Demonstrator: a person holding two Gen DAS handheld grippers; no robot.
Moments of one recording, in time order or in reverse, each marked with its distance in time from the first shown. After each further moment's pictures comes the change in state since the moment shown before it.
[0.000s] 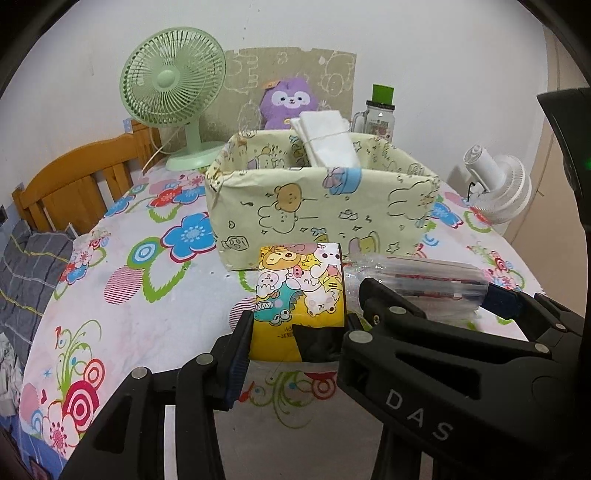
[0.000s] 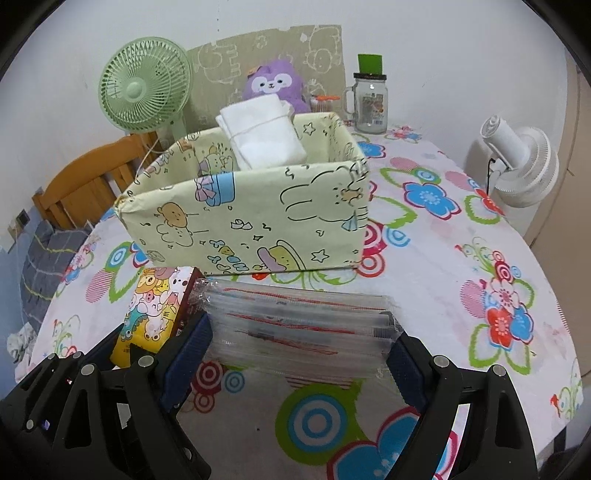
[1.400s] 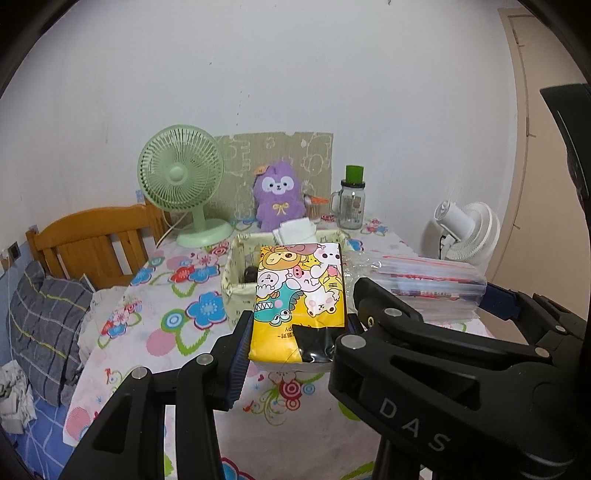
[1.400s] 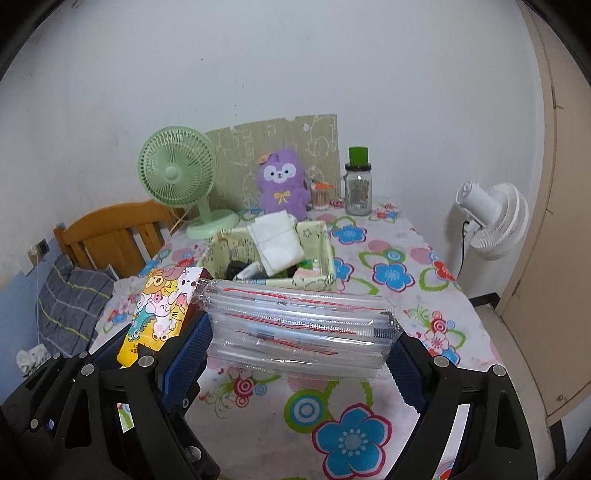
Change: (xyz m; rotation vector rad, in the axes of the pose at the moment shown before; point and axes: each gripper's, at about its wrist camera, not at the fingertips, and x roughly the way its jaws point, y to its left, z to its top) left arm -0.118 -0.024 0.031 0.034 -0.223 -0.009; right arm -0.138 0.002 0.023 -0.013 -0.236 0.007
